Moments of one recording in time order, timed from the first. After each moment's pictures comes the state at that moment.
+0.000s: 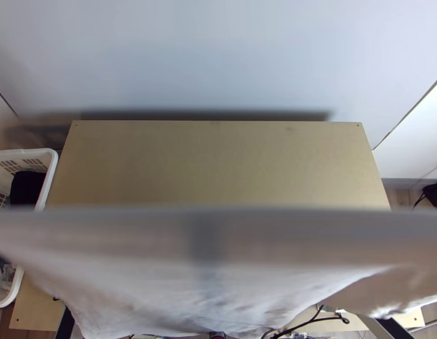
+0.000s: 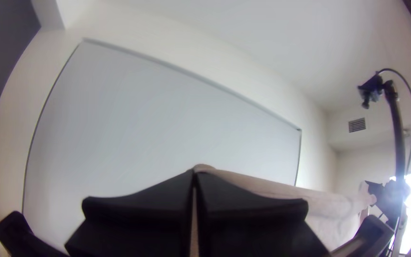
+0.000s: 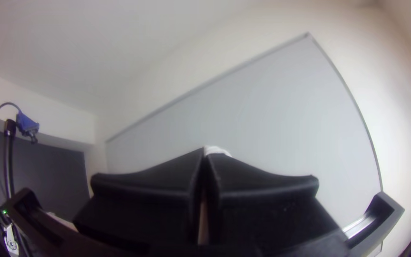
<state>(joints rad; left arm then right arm) 0.37 0.70 2.02 -0.75 0.46 -0.54 0.19 0.90 2.25 -0.71 -0.03 0.42</state>
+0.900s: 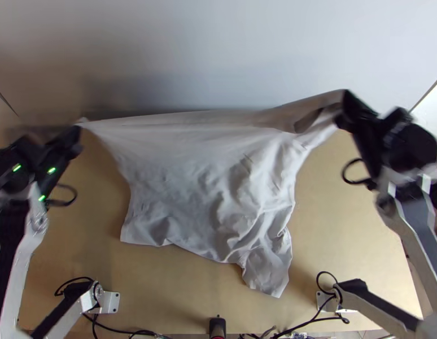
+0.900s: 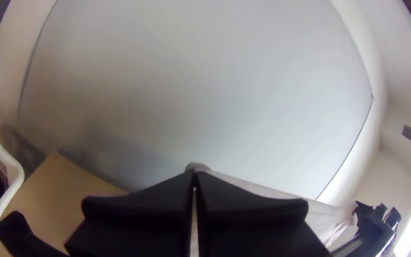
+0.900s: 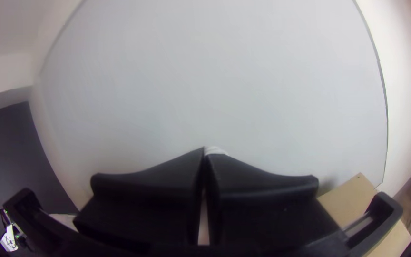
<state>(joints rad) 0.17 0.96 0.99 -0.02 0.33 -0.53 0.20 1.12 1.20 0.07 0.02 0.48</state>
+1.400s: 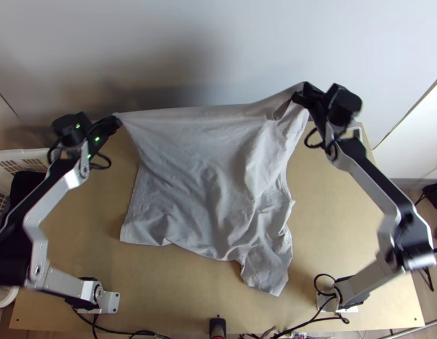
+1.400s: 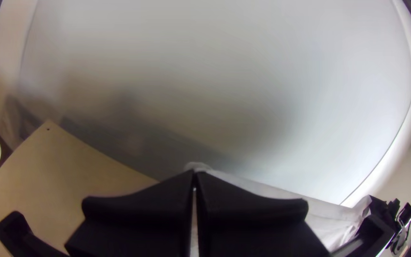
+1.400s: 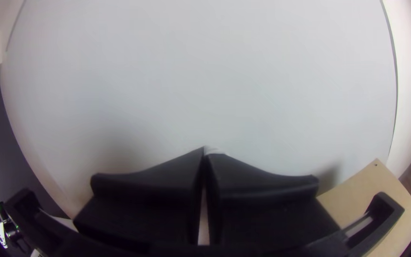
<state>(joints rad) 0.07 1.59 1.15 0.24 0.18 -0.50 0.20 1.71 1.41 0.29 0.06 0.44</state>
